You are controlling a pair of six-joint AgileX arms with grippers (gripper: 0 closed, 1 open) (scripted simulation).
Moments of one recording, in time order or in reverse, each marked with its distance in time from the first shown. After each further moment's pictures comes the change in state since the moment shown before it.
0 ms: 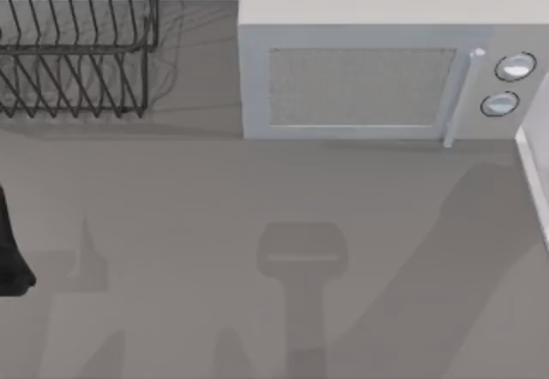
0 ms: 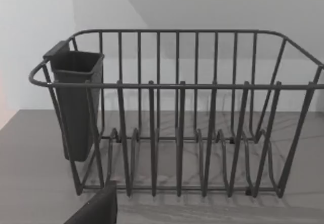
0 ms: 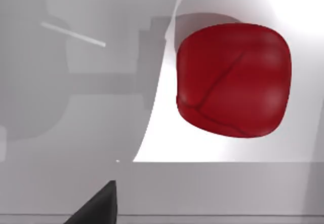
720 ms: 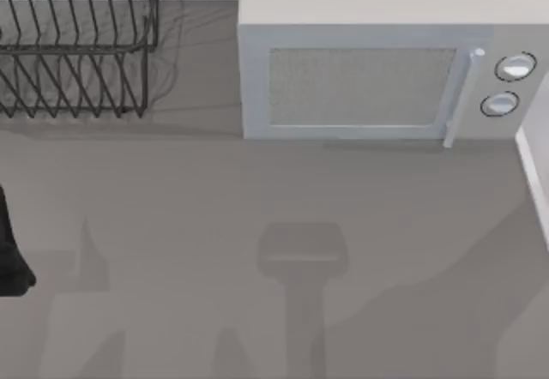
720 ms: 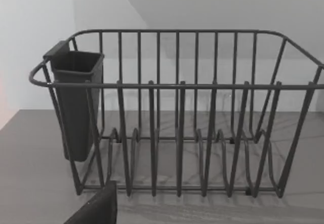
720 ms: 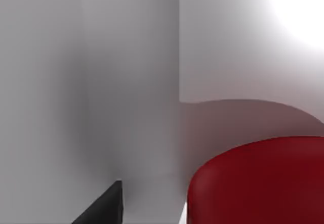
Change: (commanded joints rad) left arm 0.000 0.000 0.000 0.000 0.000 0.000; right arm -0.003 0.225 -0.158 0.392 0.002 0.003
